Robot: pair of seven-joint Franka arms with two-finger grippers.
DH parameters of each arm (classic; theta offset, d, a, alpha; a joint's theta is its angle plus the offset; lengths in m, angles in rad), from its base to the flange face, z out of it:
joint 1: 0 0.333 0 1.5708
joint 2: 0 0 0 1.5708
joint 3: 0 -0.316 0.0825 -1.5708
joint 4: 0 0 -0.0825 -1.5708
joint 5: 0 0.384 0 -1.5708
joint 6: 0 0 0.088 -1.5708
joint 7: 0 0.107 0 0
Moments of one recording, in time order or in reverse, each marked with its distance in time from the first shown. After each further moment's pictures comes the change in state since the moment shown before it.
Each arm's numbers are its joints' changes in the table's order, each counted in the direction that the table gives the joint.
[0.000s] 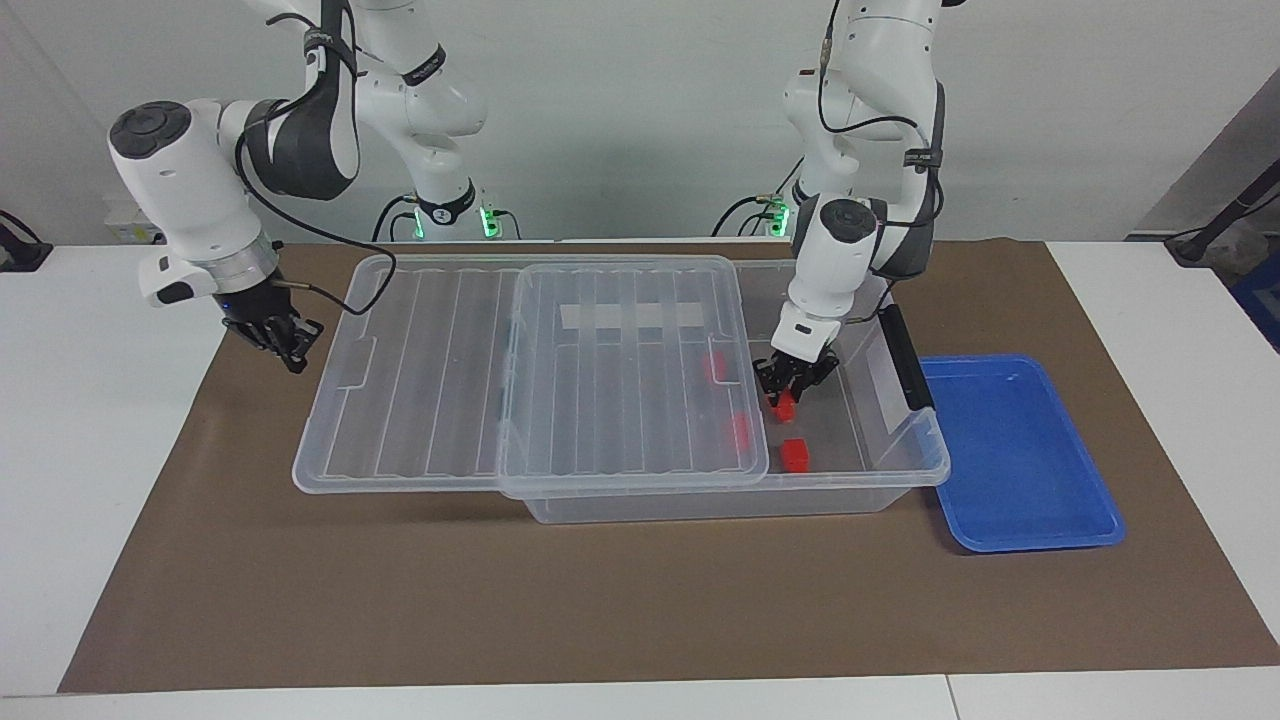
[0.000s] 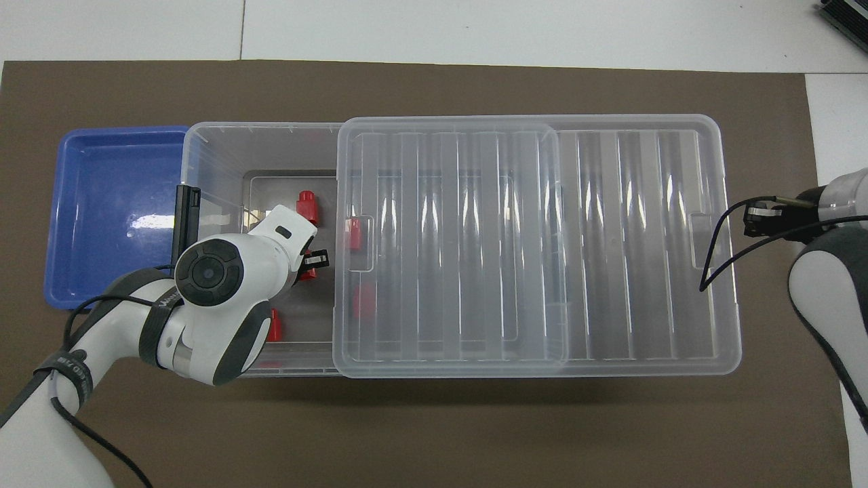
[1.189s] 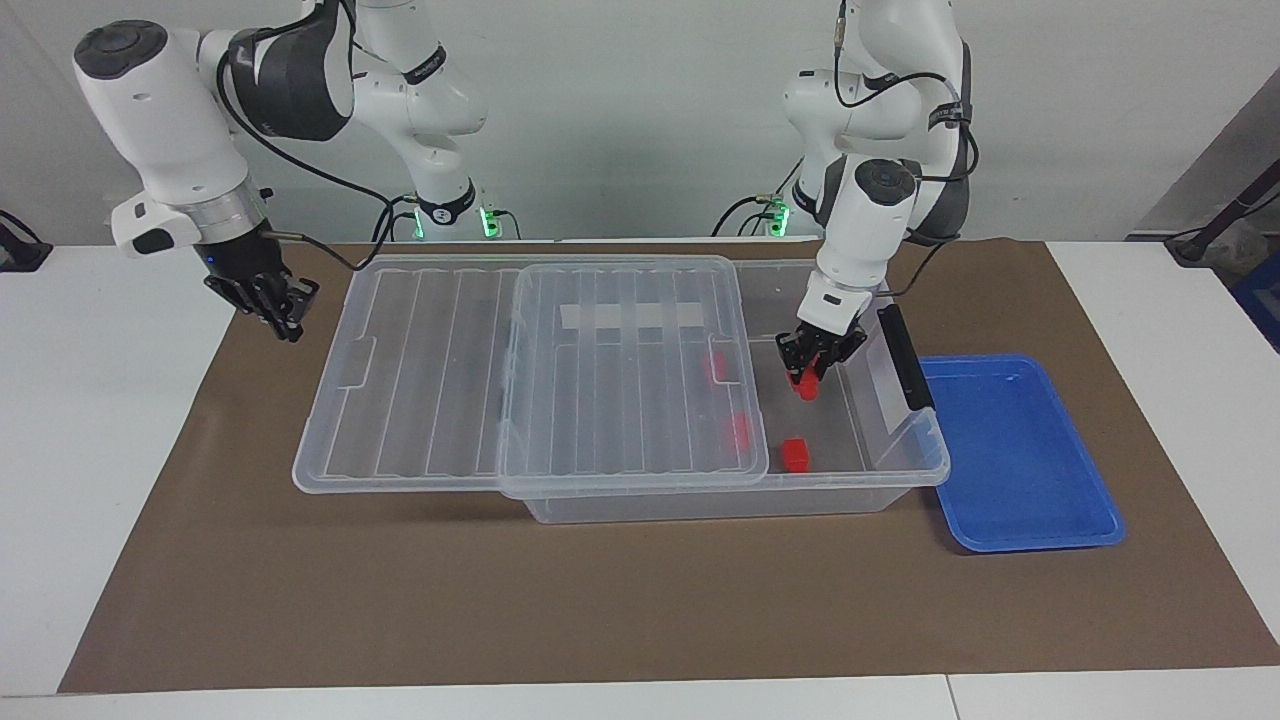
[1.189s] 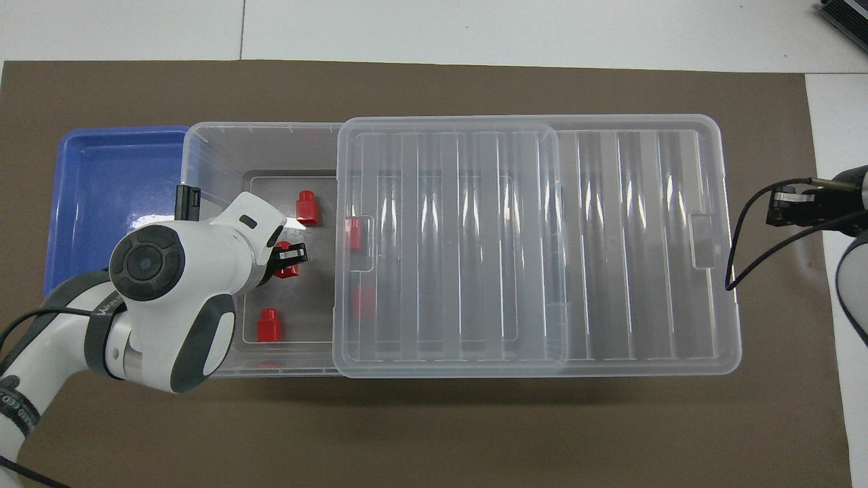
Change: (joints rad) left arm 0.047 0.108 0.009 0.016 -0.103 0.114 0.108; right arm 0.022 0.024 0.001 0.131 0.000 0.144 0.007
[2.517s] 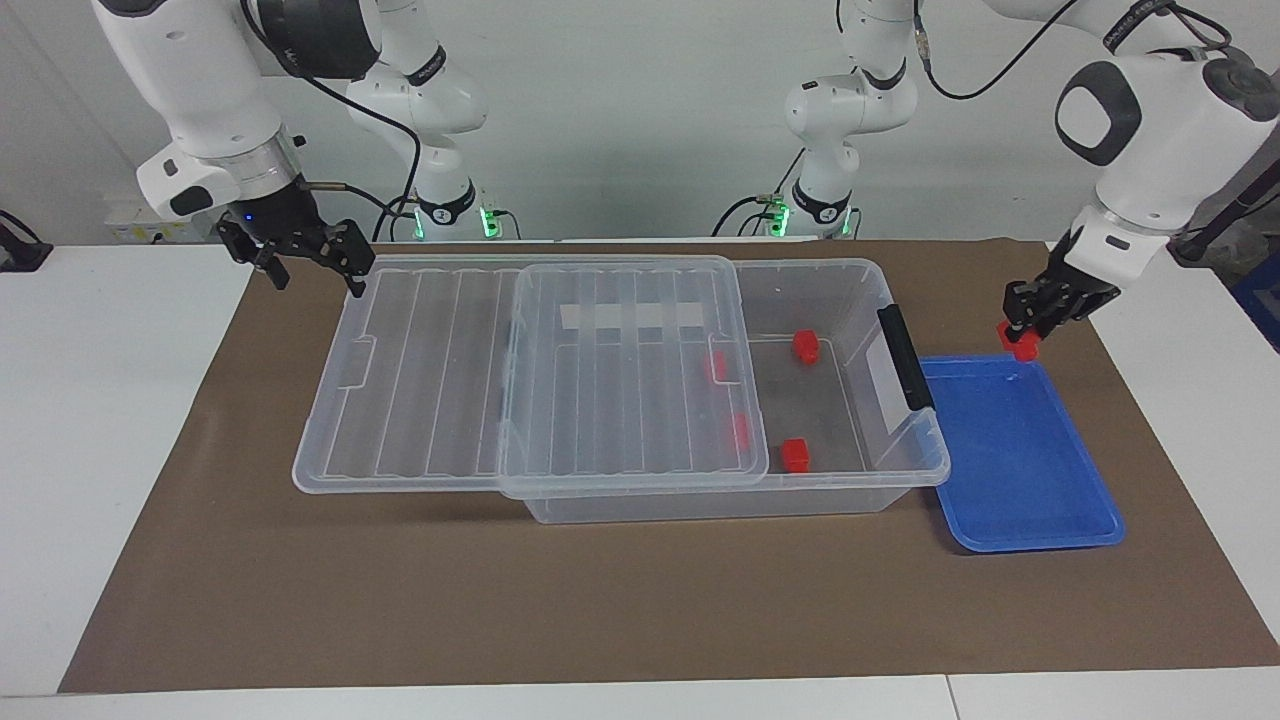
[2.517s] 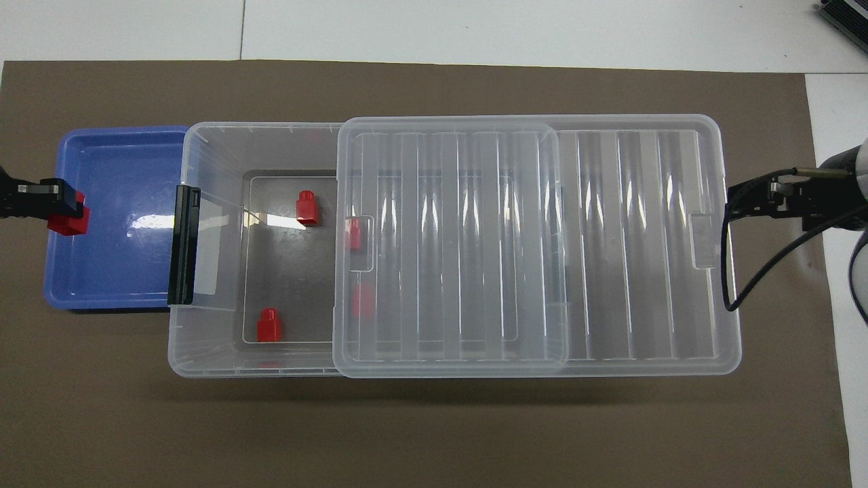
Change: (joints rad) left arm 0.383 -0.028 -0.009 0.549 0.000 0.636 0.450; right arm 0.119 -0.043 -0.002 0.254 0.000 0.302 0.007
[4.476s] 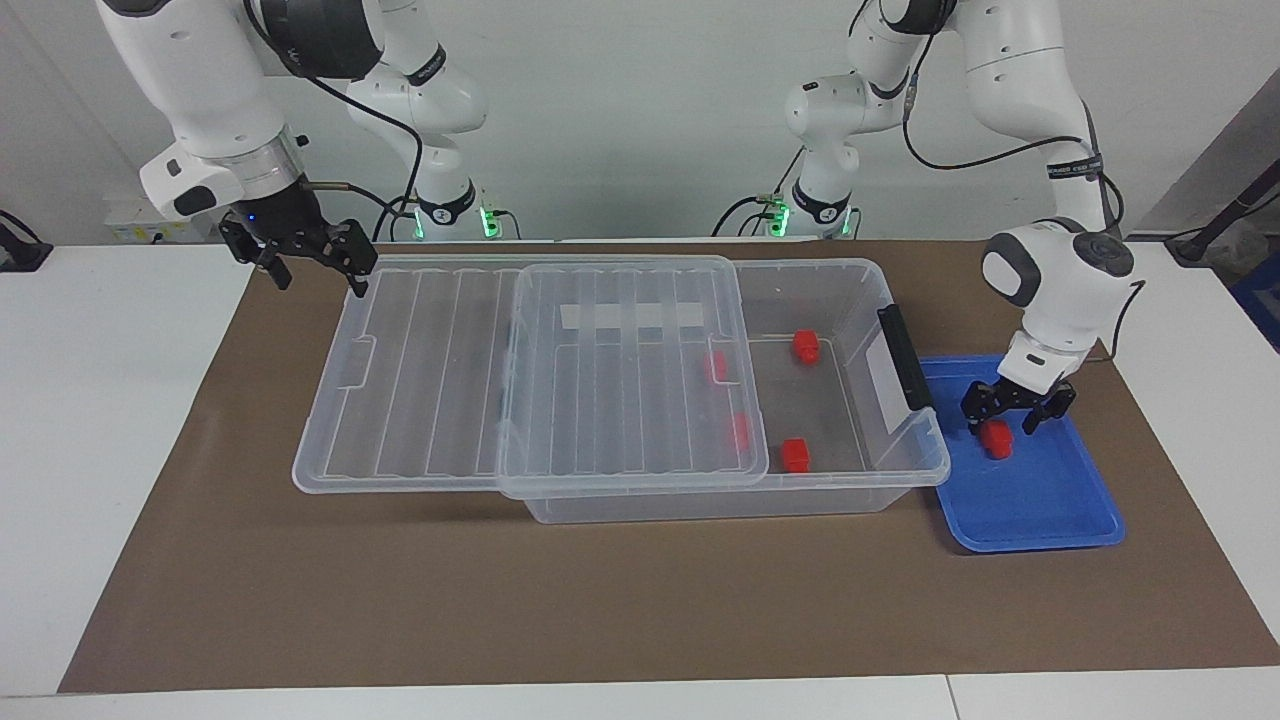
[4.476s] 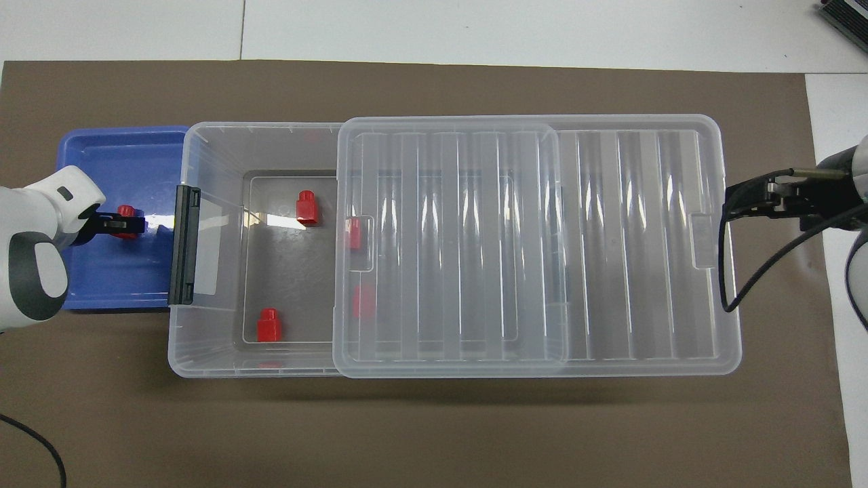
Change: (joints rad) left arm 0.073 -0.224 -0.063 -0.396 0.003 -0.795 0.332; right arm 0.003 0.000 -0.001 0.000 0.000 0.000 0.000
